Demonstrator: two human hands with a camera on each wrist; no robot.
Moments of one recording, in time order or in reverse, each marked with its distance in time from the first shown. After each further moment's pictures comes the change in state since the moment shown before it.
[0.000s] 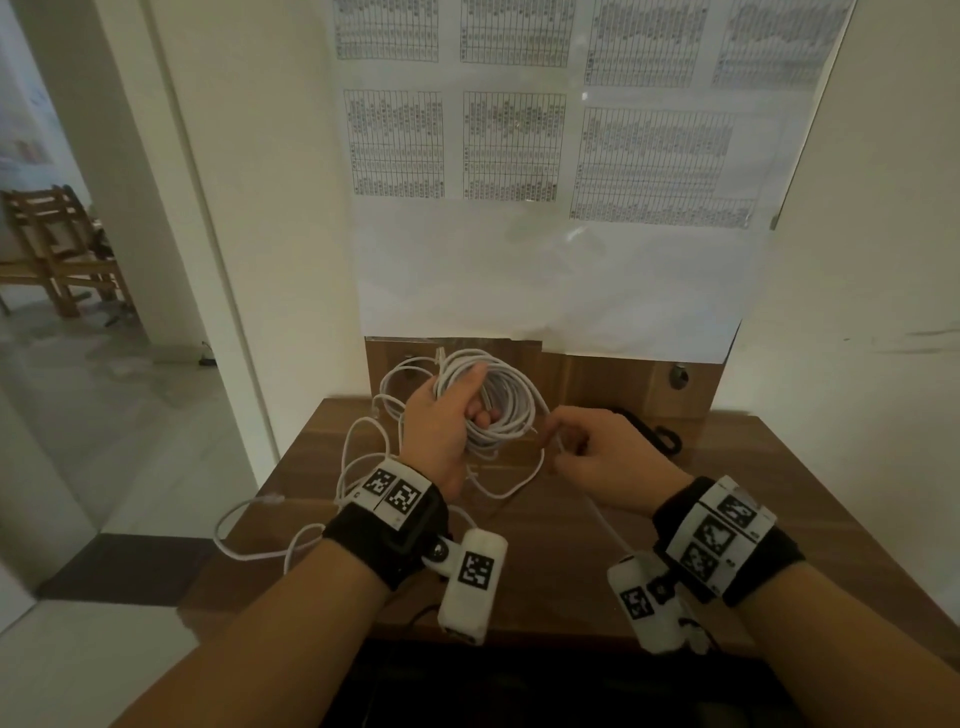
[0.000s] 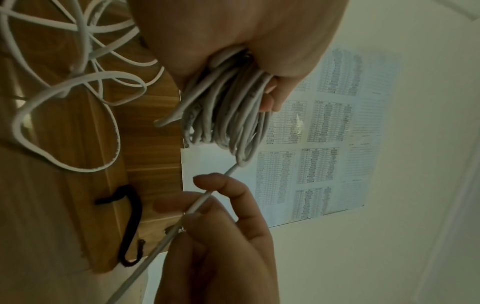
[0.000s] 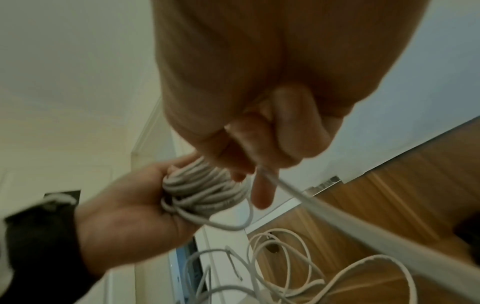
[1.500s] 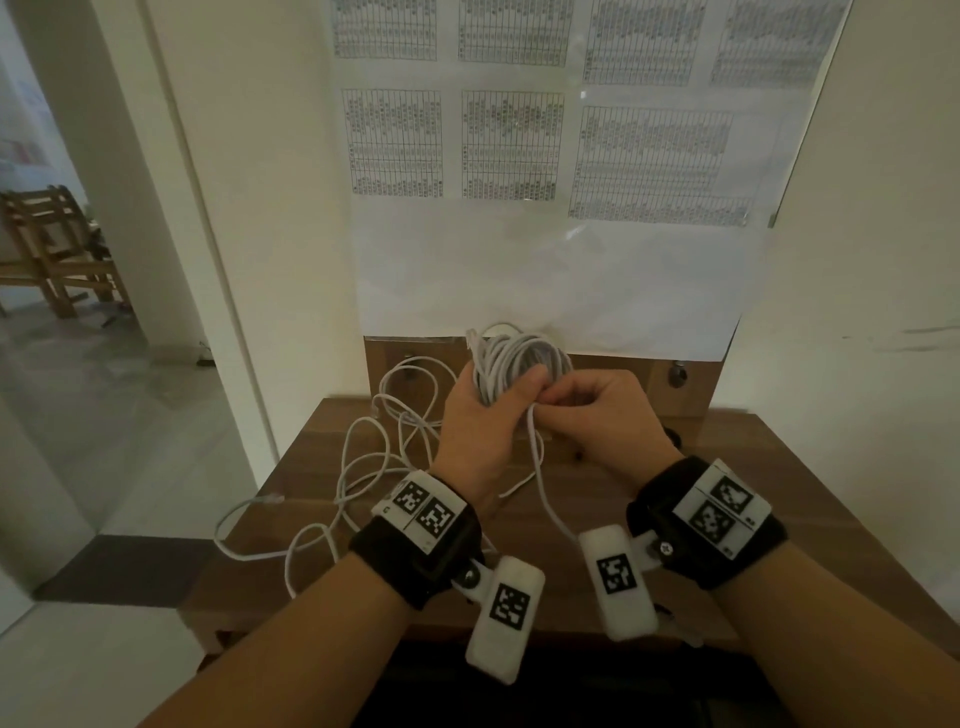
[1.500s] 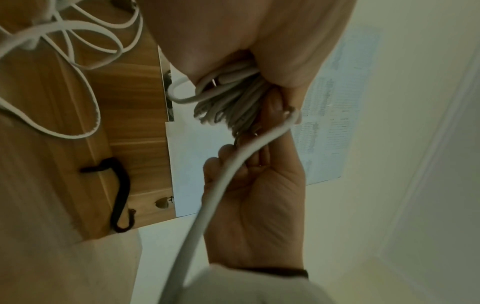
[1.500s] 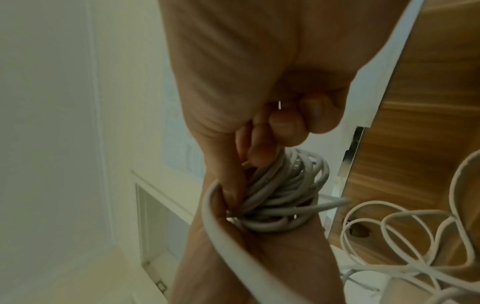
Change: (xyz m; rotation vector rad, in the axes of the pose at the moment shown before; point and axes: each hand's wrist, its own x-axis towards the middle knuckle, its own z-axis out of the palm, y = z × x) left_hand -0.023 -0.001 0.028 0.055 -0.151 0.150; right_hand 0.009 -0.027 -0.002 0.578 0.290 -0.082
